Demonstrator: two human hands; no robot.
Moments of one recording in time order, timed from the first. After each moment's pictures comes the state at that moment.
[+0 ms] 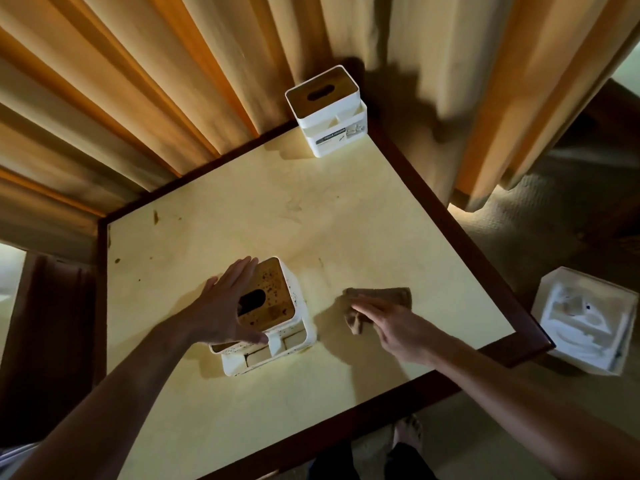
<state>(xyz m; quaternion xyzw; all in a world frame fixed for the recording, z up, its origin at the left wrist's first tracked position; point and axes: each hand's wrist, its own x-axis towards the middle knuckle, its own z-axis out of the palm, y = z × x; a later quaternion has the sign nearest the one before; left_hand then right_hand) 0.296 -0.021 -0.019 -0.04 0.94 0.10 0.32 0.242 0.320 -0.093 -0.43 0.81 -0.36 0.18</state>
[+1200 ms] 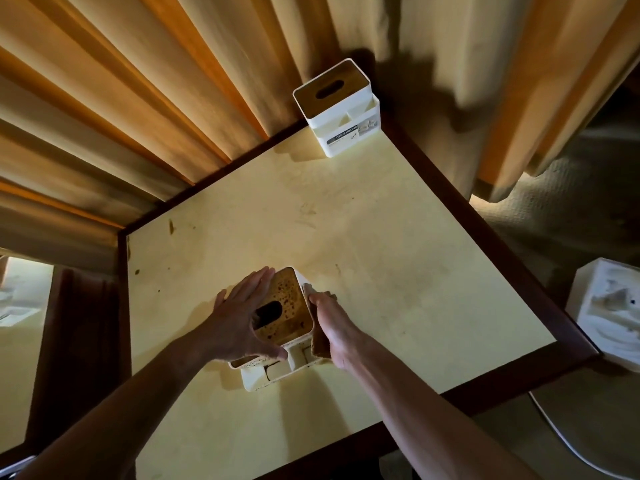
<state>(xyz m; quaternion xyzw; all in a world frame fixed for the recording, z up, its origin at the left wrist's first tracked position) 0.297 -0.024 -0.018 -0.04 0.94 0.11 0.31 0.256 0.158 -0.082 0.20 0.52 -0.65 0.52</state>
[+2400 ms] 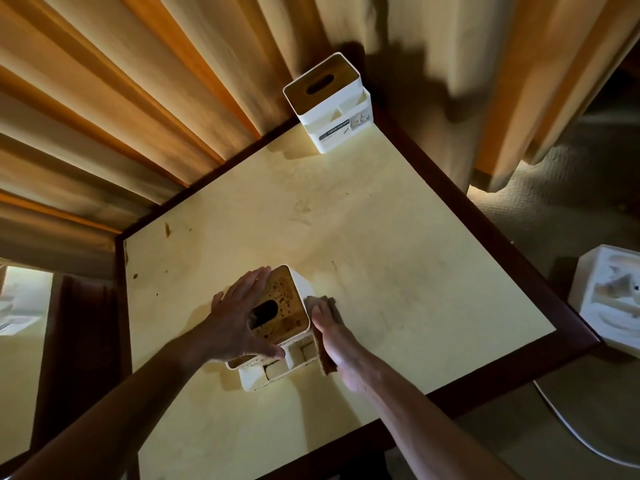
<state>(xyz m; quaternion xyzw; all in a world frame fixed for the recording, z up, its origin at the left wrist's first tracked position) 0.295 -0.026 -0.023 -0.05 0.94 0.11 0.31 0.286 0.182 -0.108 0.11 0.53 -0.68 0.50</state>
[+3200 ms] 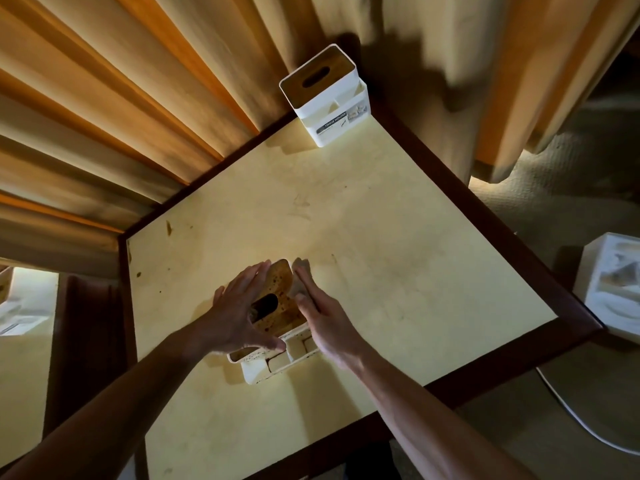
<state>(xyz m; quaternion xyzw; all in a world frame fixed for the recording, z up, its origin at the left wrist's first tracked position) 0.293 -0.023 -0.021 -0.05 0.94 0.11 0.32 0.279 0.178 -0.085 -0.08 0.53 -0.77 0.34</state>
